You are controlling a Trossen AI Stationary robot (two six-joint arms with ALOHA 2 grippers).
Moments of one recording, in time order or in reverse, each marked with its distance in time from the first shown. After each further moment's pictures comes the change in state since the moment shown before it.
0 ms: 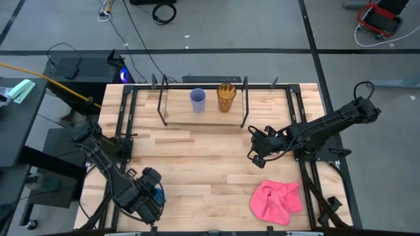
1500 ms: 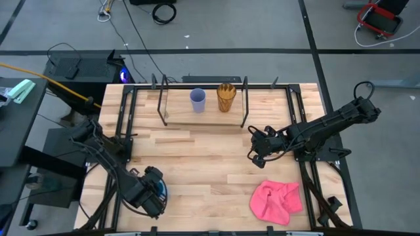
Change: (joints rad) left arm 0.039 -0.029 -0.201 0.192 0.065 0.000; right arm 0.000 0.000 0.000 0.001 0.000 0.000
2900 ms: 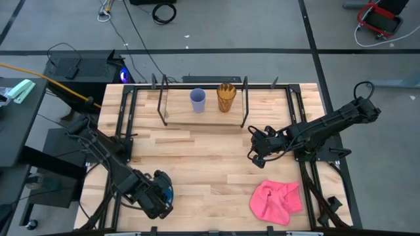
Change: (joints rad) left arm 0.026 -0.096 0.034 0.305 -0.063 0.190; right arm 0.000 0.000 0.000 0.003 0.000 0.001
